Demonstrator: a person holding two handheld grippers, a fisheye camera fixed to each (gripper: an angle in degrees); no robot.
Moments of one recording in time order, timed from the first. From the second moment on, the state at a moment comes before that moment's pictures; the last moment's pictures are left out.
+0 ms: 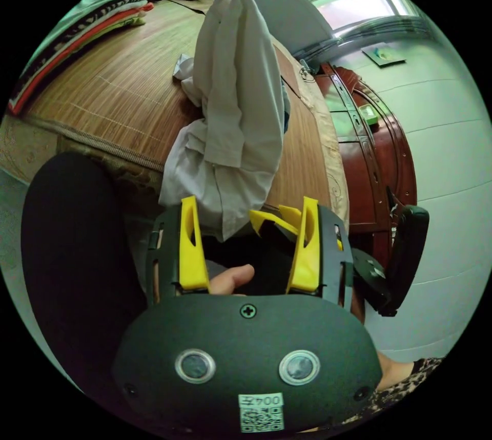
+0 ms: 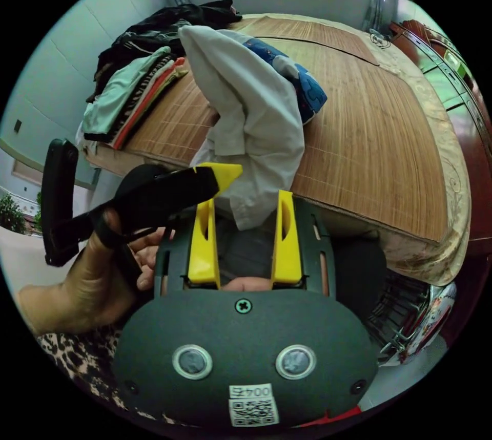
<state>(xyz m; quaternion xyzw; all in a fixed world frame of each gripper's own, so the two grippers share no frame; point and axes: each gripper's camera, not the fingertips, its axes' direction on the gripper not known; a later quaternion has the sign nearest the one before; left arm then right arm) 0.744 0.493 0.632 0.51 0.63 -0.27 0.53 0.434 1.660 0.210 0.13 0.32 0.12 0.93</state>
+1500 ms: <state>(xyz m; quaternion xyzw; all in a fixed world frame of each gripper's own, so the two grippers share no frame) 0.847 0.609 0.620 0.54 0.53 -0.35 0.56 0.385 1.596 0.271 0.15 0.33 0.33 0.87</state>
